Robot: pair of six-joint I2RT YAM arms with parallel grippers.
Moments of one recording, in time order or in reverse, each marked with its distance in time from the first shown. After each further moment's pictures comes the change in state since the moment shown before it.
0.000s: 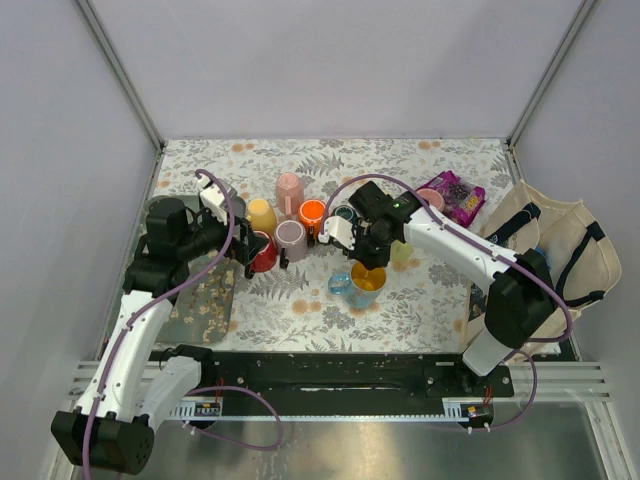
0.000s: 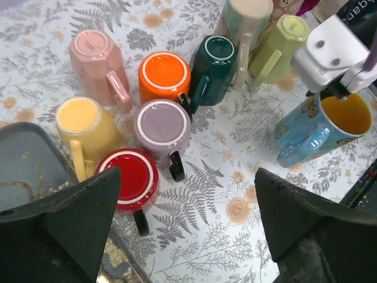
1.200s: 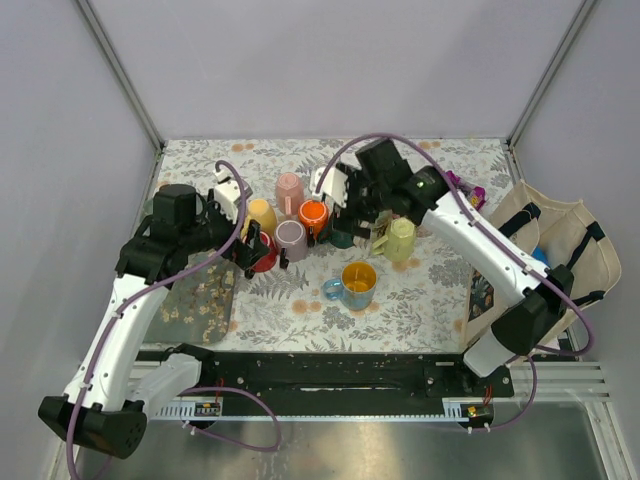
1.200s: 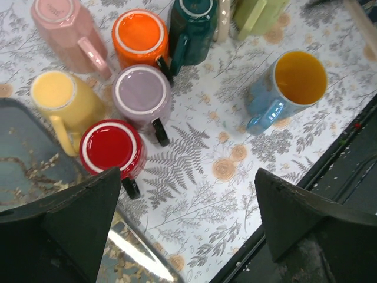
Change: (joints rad) left arm -0.106 0.079 0.239 -0.354 -0.058 0.099; right arm 0.021 -0.046 0.232 0.096 0.018 -0.046
